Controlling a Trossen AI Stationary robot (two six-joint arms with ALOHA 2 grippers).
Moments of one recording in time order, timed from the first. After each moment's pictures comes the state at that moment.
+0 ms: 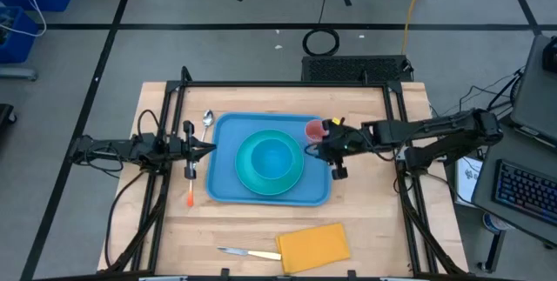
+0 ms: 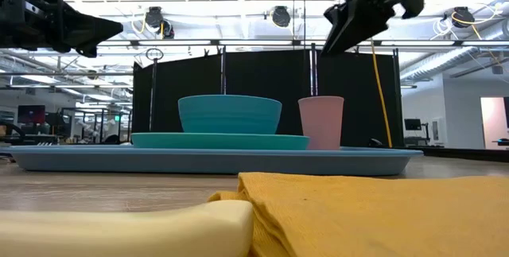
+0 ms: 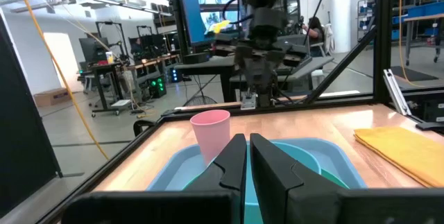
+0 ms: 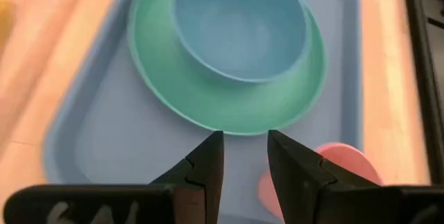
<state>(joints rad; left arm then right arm) -0.12 0.01 0.01 0.11 -0.21 0.15 0.05 1.27 0.96 -0.52 0.11 -0.25</state>
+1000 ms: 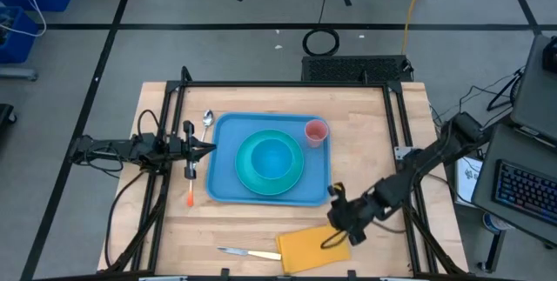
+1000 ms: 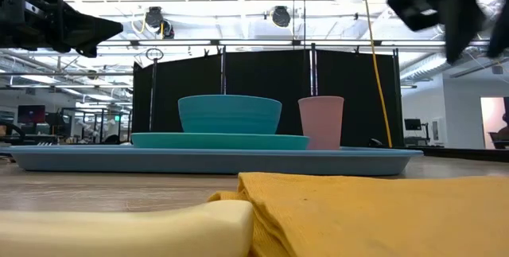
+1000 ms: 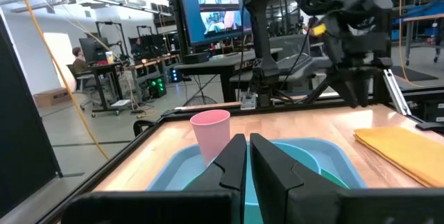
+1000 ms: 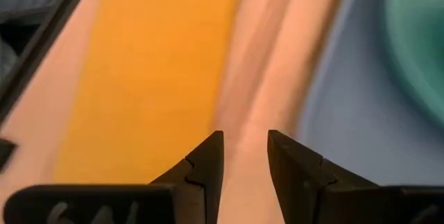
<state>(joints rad) -0.12 0.01 0.01 0.11 -0.21 0.15 0.65 1.50 0.96 -0.49 0.21 0.21</state>
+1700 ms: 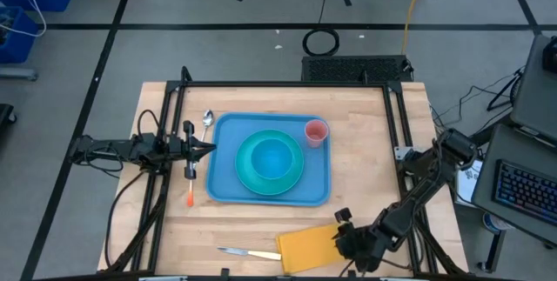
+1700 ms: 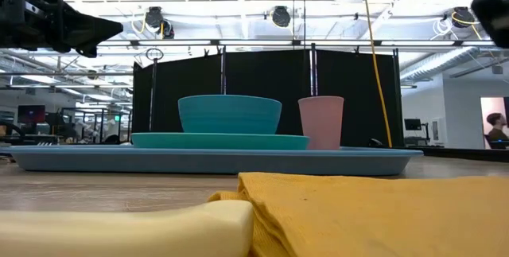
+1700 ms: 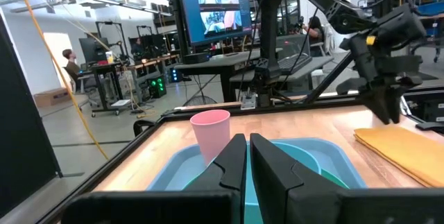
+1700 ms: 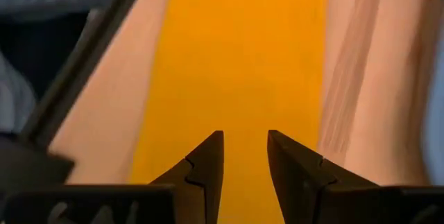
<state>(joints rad) -0.12 0.01 0.01 0.11 -0.21 0.15 0.89 1.69 0.96 -0.32 0.37 0.40</state>
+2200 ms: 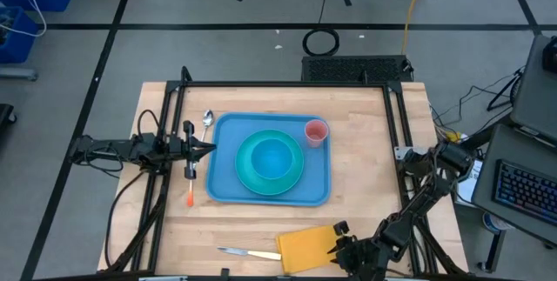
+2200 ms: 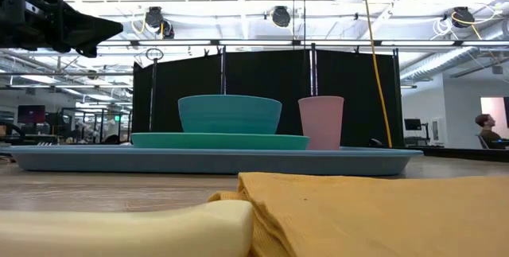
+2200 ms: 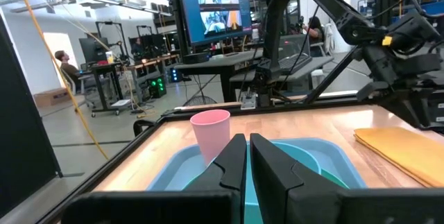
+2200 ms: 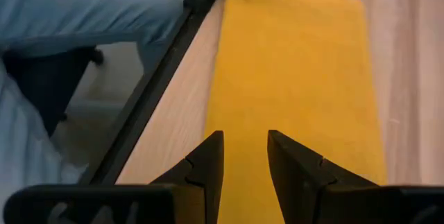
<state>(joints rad) -0.12 0.01 0.01 0.11 -0.21 0.15 0.96 1.80 0.96 -0.06 0.47 0.43</state>
